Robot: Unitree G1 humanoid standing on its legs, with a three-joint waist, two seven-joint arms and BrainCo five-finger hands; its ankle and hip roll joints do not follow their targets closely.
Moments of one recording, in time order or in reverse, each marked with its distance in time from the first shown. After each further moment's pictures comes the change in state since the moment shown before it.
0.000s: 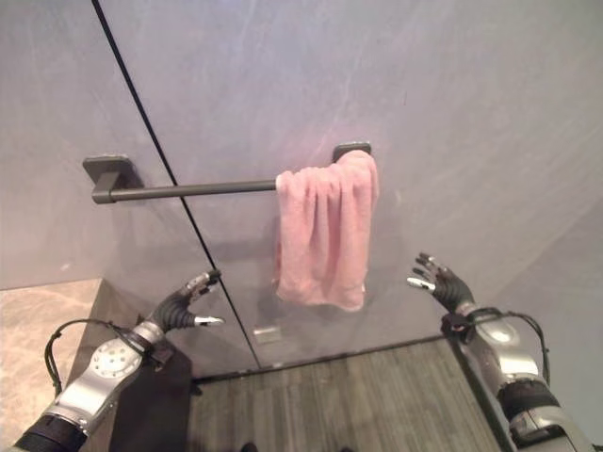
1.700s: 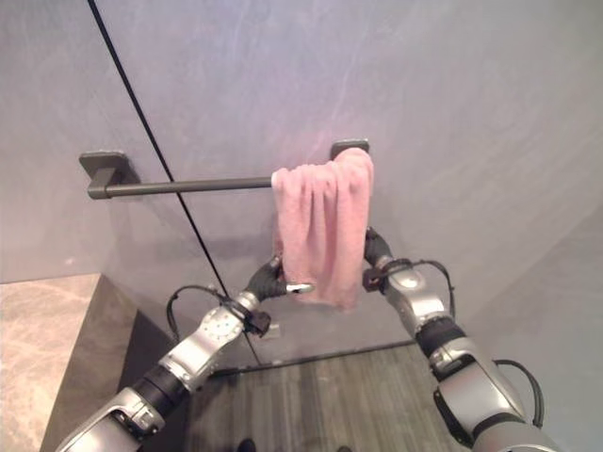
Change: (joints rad) left arm -0.320 -0.300 -0.279 0.121 0.009 0.057 0.163; right arm -0.318 0.286 0.199 0.068 -0.048 0.023 -0.185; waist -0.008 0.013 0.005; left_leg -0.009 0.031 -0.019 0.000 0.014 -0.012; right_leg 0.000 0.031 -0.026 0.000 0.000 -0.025
